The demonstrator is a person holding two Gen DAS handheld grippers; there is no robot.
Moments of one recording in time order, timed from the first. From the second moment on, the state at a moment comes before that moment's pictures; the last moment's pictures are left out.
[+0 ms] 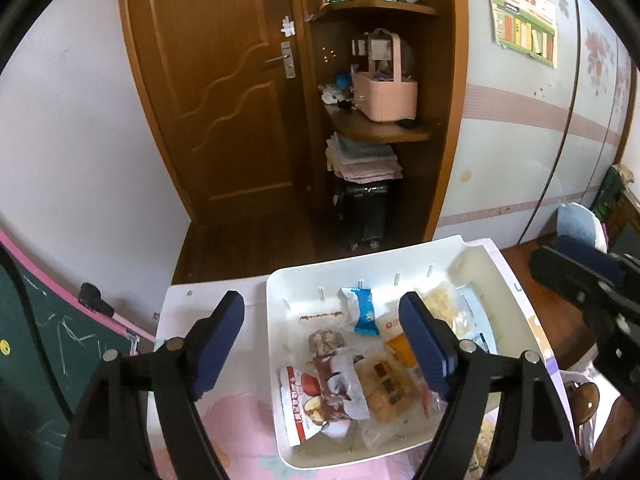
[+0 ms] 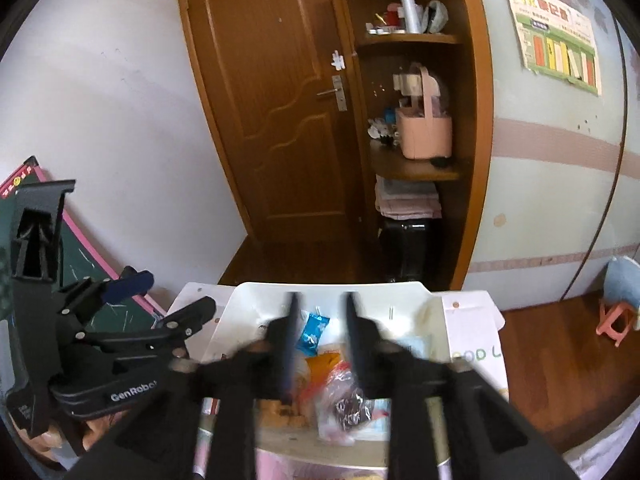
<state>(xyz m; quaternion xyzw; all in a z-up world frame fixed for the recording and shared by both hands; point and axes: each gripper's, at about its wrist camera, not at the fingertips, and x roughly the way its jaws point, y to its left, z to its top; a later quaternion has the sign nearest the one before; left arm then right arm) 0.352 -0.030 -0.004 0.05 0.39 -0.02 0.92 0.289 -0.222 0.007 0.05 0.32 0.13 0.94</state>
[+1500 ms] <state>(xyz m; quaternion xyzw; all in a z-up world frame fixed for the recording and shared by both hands) 0.128 0.023 0.032 0.04 0.39 -0.05 0.92 0.105 -0.224 0.014 -0.01 0.35 0.12 0.93</state>
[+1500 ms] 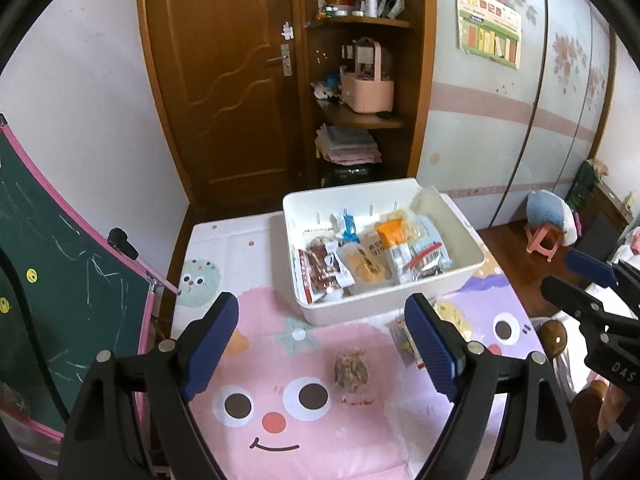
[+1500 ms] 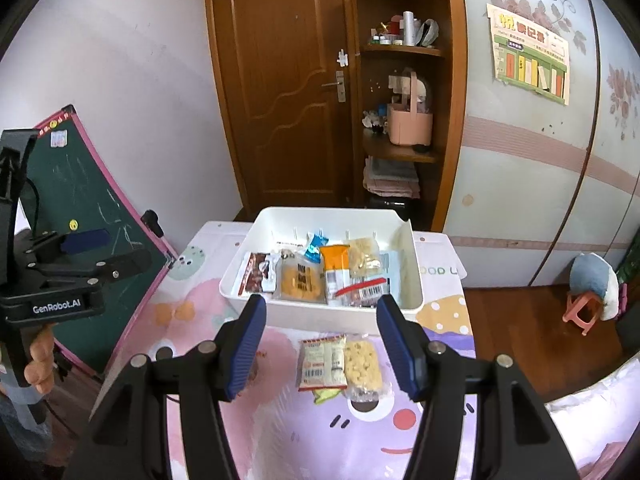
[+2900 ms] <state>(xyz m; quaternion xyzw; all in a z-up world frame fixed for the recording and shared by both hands) 0.185 0.000 -0.214 0.02 0.54 -0.01 0.84 0.189 -0.166 -0.198 -0.08 0.47 0.12 0.87</state>
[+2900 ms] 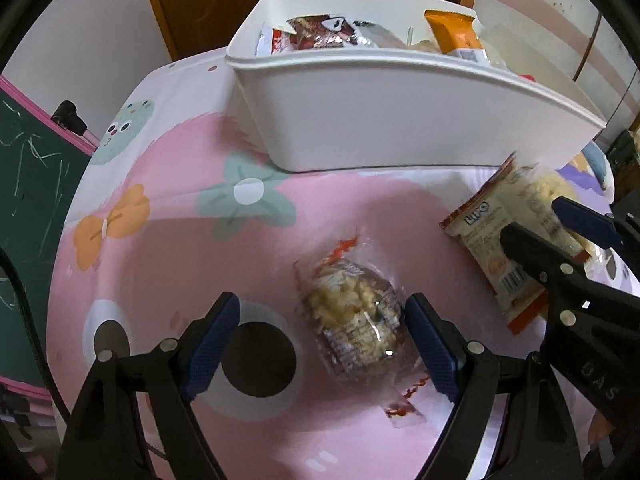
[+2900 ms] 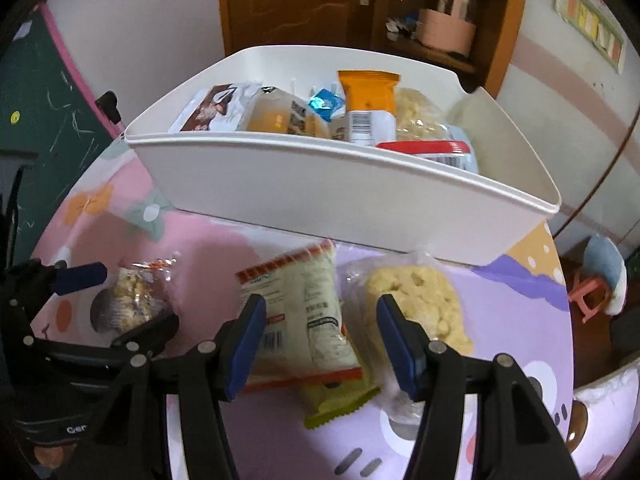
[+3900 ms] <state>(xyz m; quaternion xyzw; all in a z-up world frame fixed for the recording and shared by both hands) 0.181 0.062 -0.210 -0.10 0.55 0.01 0.83 0.169 -0.126 -0.211 -0.11 0.44 0.16 0.88</state>
